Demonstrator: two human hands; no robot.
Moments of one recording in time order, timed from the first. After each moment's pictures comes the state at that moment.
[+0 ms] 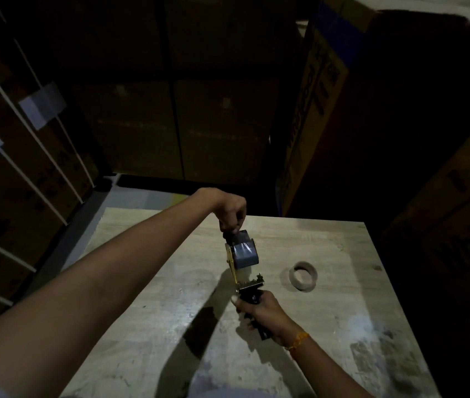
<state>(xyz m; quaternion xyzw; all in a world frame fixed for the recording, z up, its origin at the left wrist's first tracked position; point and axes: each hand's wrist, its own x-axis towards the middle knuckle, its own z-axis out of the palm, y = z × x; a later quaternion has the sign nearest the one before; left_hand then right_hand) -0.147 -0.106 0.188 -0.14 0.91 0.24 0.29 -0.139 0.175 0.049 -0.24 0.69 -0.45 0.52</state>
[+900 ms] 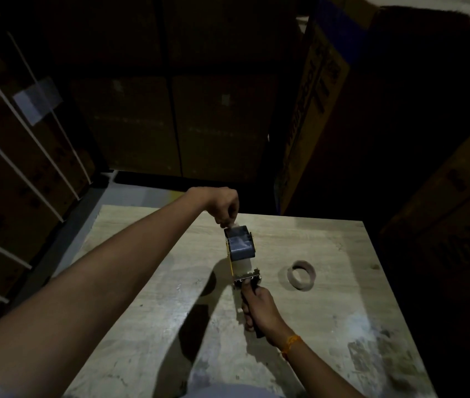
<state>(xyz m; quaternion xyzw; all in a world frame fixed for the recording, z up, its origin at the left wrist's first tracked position) -0.139 -0.135 0.170 -0.14 0.93 0.25 0.22 -0.129 0.167 0.057 -0.22 0.71 -0.48 0.46</state>
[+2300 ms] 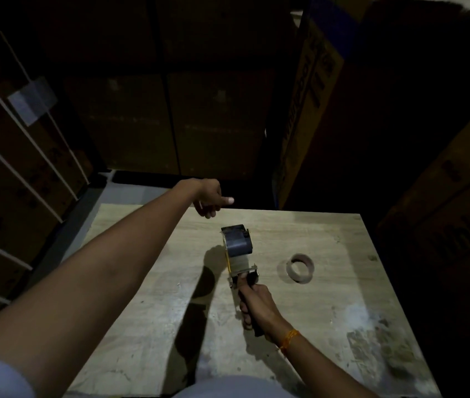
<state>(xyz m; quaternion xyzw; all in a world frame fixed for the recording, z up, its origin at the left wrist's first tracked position) -0.128 -0.151 0.171 -0.36 0.82 0.39 0.22 -0.117 0.170 0.074 -0.16 0.70 -0.48 0.51</state>
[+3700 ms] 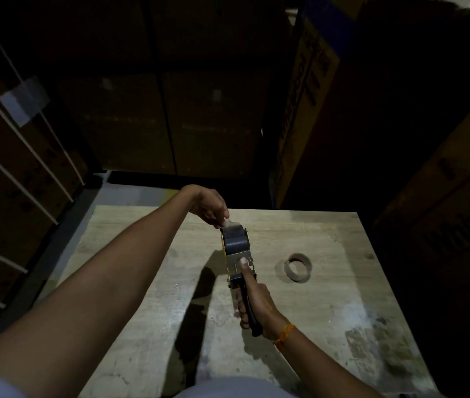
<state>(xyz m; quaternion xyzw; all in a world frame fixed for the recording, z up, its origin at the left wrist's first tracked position) -0.127 -0.128 0.165 -0.37 0.72 0.54 0.22 -0.119 0.163 0.089 -0.09 0.71 -0.47 0.52</state>
